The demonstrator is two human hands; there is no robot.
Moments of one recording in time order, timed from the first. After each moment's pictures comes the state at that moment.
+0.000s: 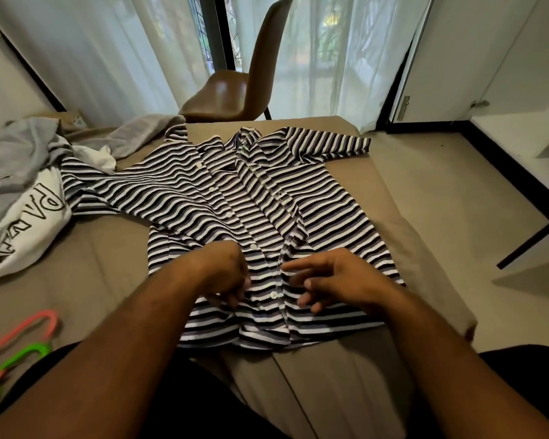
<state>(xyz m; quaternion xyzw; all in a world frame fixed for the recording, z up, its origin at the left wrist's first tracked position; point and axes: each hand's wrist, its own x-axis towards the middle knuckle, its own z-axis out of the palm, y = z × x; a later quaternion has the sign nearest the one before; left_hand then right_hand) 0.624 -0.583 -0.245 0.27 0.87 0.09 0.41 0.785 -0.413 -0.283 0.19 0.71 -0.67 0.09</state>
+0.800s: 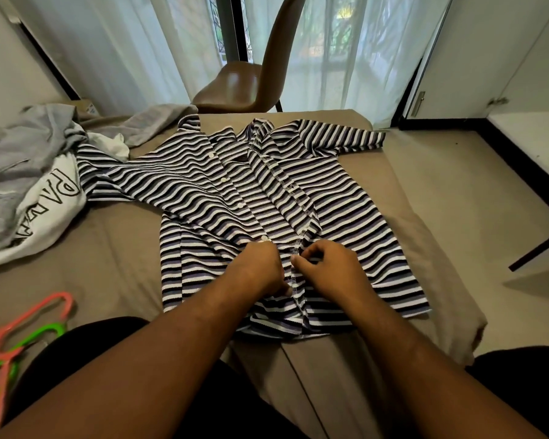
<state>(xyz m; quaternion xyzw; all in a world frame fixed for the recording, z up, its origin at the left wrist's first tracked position) 0.658 -0.554 -0.274 0.27 0.92 0.07 0.28 0.757 -0.442 -0.312 0.34 0.85 -0.39 -0.06</state>
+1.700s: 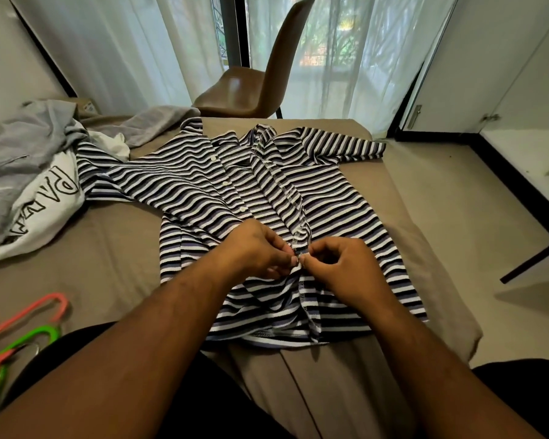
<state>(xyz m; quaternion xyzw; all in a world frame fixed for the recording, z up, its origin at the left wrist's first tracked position) 0.638 -0.565 -0.247 0.17 0.79 0.43 0.40 0.771 -0.441 -0.277 0.26 0.84 -0.45 -0.15</state>
